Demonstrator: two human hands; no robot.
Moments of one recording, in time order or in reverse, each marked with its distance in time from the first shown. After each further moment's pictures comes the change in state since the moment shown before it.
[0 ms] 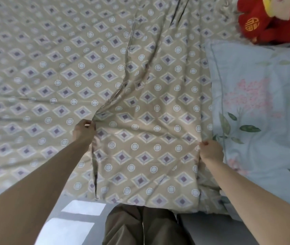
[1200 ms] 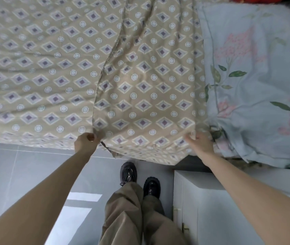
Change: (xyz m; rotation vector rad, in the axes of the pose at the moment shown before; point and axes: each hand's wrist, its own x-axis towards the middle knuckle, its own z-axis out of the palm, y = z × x) left_hand -0.136 -0.192 -0.015 0.135 -0.112 0.000; right_hand -0.151 0.118 0.032 0.281 -0.181 -0.050
